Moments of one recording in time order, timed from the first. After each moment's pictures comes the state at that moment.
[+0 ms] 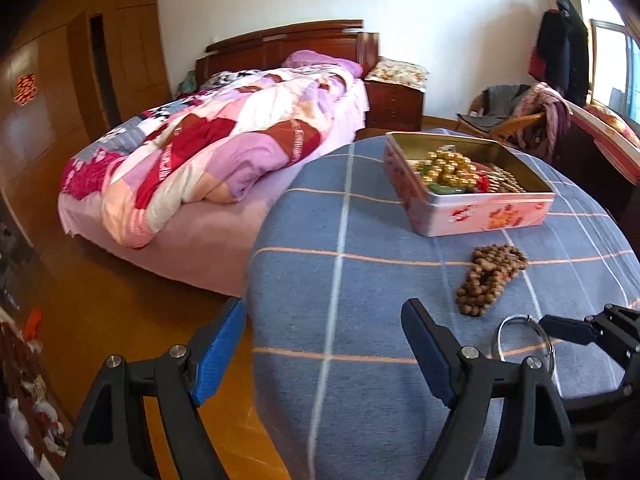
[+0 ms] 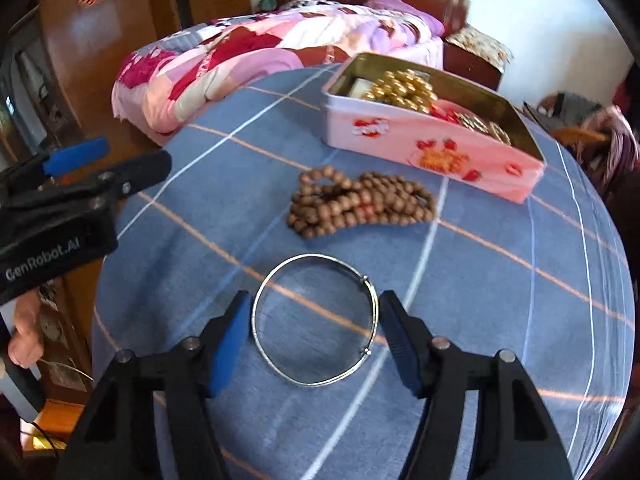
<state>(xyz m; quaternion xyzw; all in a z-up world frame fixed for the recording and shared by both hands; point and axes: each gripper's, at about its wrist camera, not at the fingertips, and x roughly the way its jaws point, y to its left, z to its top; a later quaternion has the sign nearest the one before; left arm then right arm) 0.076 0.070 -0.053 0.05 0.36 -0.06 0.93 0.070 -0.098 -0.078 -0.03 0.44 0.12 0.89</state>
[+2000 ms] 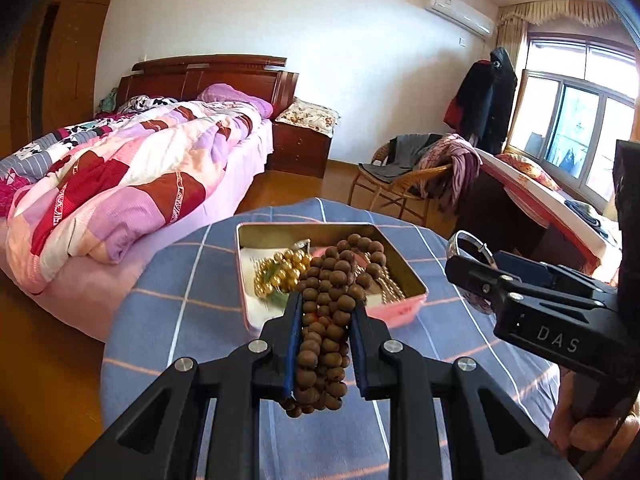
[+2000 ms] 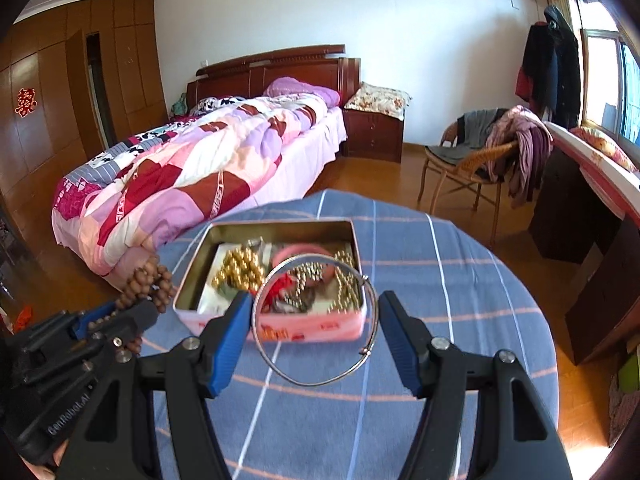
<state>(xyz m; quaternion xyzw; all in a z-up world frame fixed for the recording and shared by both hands) 0.126 -0.007 0.004 -0.04 0.29 -0.23 0.93 0.106 -0.186 0.028 0.04 0.29 -0.01 0.95</state>
